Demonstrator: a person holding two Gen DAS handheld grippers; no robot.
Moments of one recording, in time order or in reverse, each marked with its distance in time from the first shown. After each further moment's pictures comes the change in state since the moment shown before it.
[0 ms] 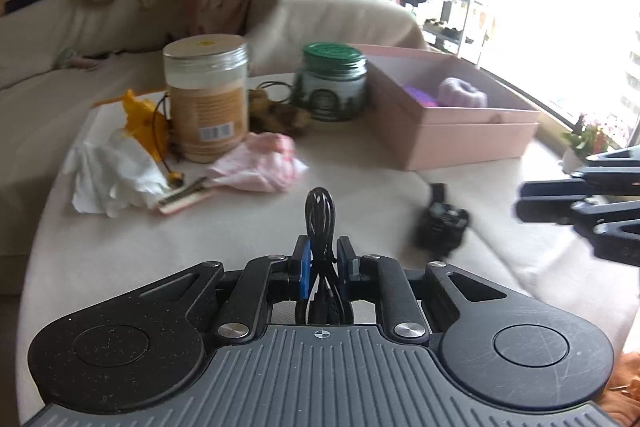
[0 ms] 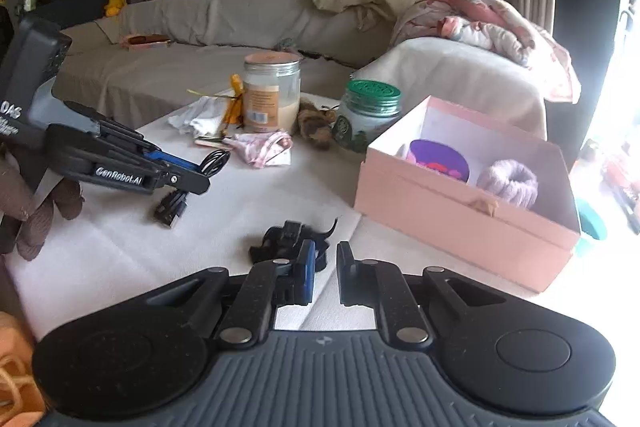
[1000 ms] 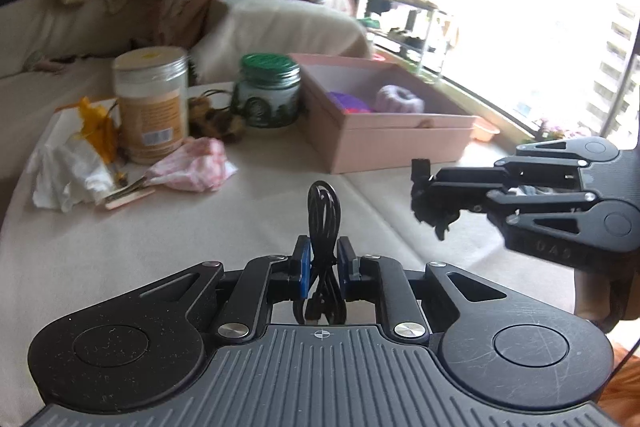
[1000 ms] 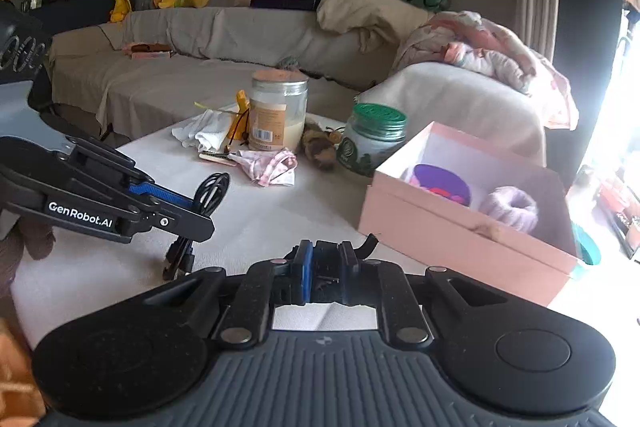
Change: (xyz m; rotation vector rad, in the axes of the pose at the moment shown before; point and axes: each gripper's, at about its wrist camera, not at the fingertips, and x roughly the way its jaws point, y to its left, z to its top) left arm -0.020 -0.035 -0.001 0.003 -0.024 -0.135; right arm -0.016 0.004 -0.001 -0.058 -0.074 -0.038
